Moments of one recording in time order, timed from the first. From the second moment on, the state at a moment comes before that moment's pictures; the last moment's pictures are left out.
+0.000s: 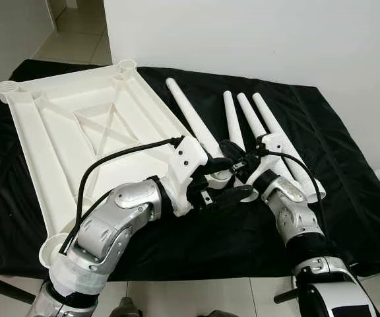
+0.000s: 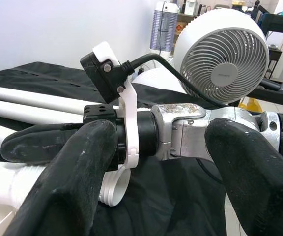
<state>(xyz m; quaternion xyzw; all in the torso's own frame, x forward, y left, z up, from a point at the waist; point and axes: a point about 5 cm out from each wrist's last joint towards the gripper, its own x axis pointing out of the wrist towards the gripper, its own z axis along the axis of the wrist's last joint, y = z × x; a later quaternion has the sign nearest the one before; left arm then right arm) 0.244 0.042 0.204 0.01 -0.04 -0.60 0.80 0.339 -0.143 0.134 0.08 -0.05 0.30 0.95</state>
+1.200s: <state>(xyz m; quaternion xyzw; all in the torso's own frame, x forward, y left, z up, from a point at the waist) 0.247 0.044 0.205 0.01 -0.04 -0.59 0.81 0.338 -0.112 0.159 0.21 -0.12 0.15 0.96</state>
